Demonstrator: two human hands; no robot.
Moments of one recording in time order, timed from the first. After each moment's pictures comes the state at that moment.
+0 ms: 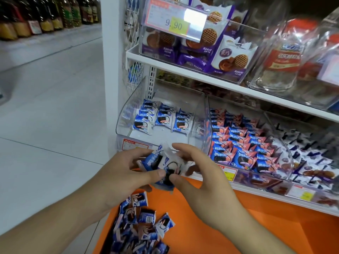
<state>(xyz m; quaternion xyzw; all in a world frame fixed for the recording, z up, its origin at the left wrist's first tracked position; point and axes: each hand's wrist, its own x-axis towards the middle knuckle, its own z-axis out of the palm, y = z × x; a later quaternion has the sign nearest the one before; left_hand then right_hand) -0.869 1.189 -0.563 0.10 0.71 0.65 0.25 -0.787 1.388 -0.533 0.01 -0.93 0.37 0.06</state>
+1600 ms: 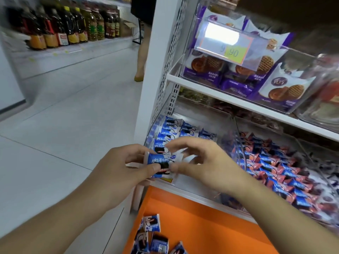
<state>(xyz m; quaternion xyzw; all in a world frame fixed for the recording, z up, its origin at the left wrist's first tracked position) -0.931 1.141 -0.561 0.07 0.75 0.65 0.11 -0.921 1.369 -0.518 0.11 -0.89 0.43 -0.06</state>
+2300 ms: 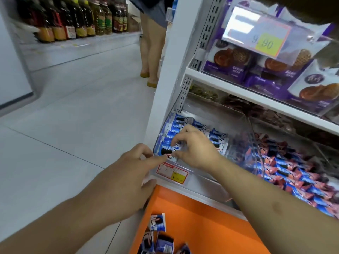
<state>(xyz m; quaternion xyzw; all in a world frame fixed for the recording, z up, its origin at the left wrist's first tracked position) -0.934 1.123 -0.575 0.25 0.92 0.30 0.04 -1.023 1.368 -0.593 0.12 -0.98 0.13 0.02</state>
